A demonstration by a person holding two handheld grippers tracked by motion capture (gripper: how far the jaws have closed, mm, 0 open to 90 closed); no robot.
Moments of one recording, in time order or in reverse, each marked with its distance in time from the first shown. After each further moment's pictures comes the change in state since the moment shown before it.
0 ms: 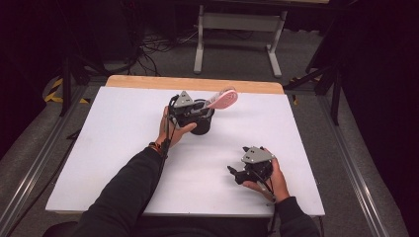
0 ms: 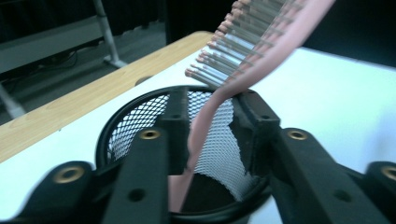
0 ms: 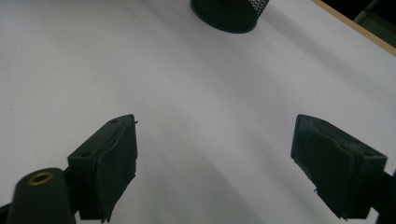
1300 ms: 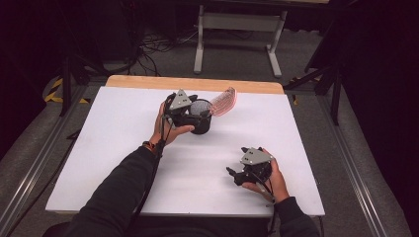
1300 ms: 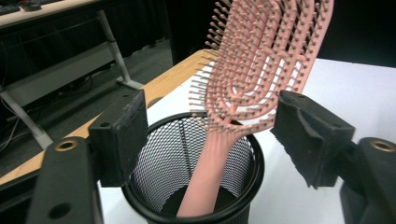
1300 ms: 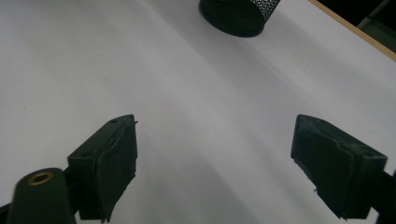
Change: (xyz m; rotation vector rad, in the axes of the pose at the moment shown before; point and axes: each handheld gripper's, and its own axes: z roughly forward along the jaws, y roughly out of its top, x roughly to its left) left arm -0.008 0.015 -0.023 -0.036 0.035 0.115; right arm 0.004 0.001 -0.001 -0.008 0.011 -0.024
